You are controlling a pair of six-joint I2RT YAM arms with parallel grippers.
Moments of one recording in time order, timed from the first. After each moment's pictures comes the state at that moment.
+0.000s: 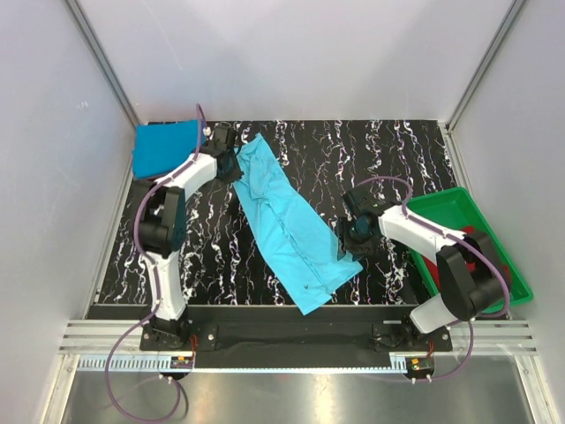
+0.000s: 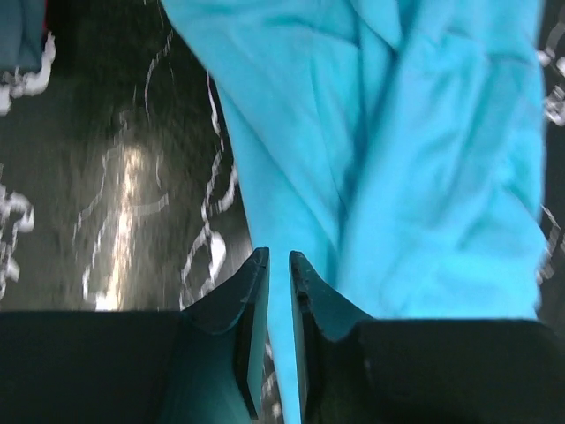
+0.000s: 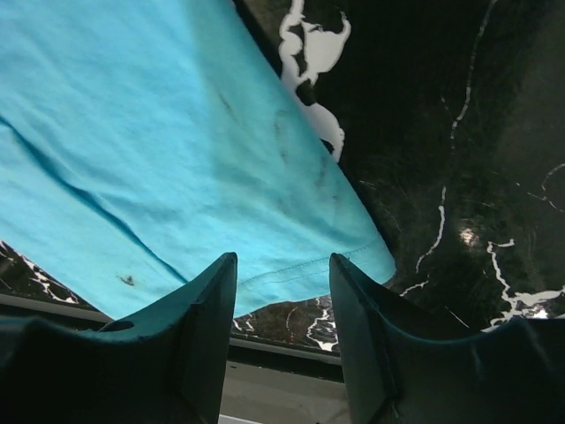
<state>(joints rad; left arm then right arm) -0.26 2.00 1.52 -0.48 -0.14 -0.54 0.49 1.51 0.91 -0.69 -0.10 0.51</state>
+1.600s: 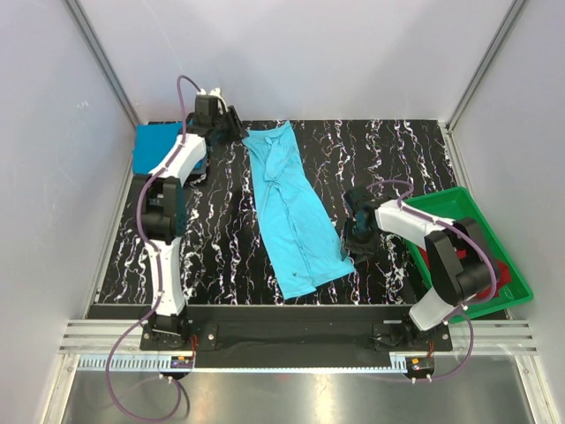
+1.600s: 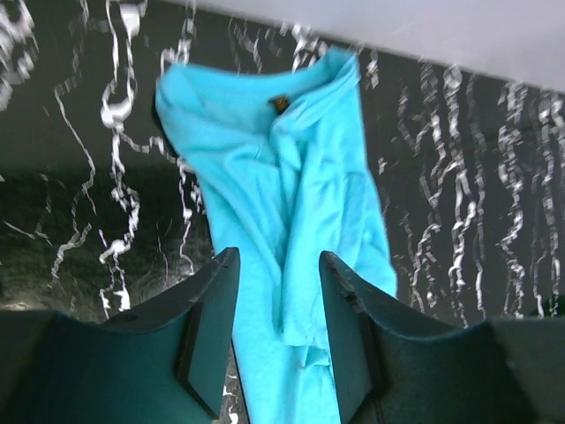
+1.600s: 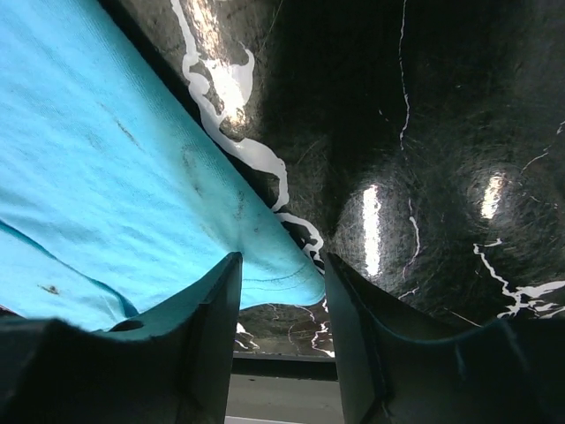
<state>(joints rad) -0.15 2.16 1.90 -0.31 0.23 -0.46 0.44 1.62 0.94 -0.73 -0.06 0.63</state>
